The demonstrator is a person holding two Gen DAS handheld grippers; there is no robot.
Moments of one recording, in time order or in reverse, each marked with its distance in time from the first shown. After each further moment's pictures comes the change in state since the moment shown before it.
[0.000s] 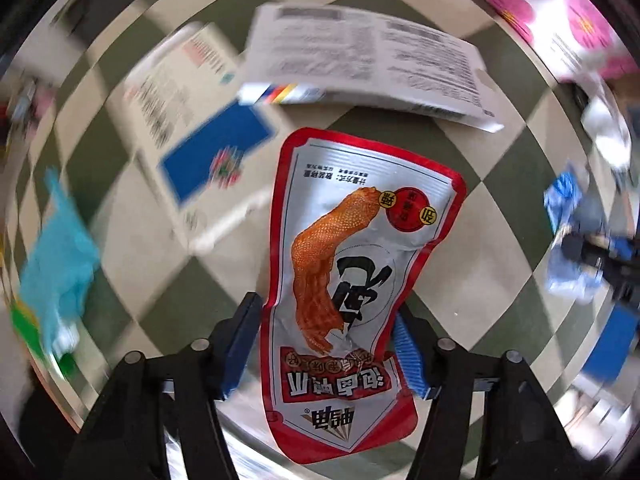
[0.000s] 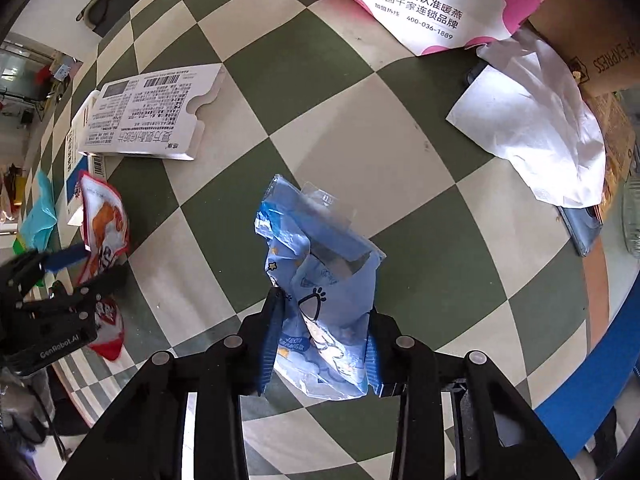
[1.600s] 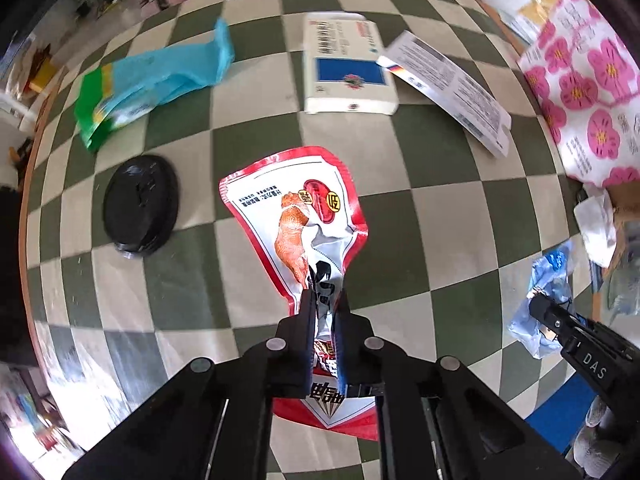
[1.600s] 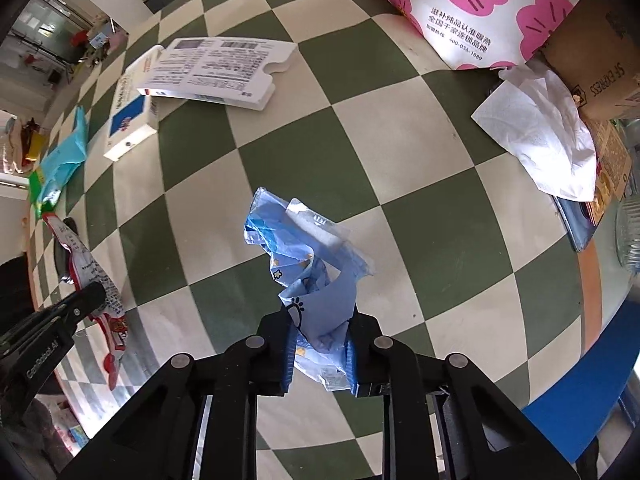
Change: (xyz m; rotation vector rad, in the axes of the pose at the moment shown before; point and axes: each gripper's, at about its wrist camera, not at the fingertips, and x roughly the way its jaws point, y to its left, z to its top) left arm -0.041 -0.034 -0.116 -0.496 -0.161 -0.021; right arm -0.008 0.059 -0.092 -0.172 -0.076 0.009
